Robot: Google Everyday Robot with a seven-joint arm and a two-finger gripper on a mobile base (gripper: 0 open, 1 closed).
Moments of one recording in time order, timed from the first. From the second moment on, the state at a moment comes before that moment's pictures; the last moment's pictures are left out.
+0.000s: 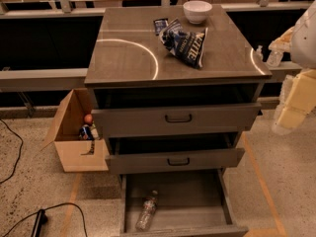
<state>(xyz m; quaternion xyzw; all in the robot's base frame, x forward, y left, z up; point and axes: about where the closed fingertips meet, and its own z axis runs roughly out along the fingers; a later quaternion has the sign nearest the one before) 0.438 -0.216 0.978 -0.60 0.78 -0.04 0.16</state>
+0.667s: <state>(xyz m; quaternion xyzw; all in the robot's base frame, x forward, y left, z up) 0.437 -0.211 0.970 -0.62 0.76 -0.04 0.18</state>
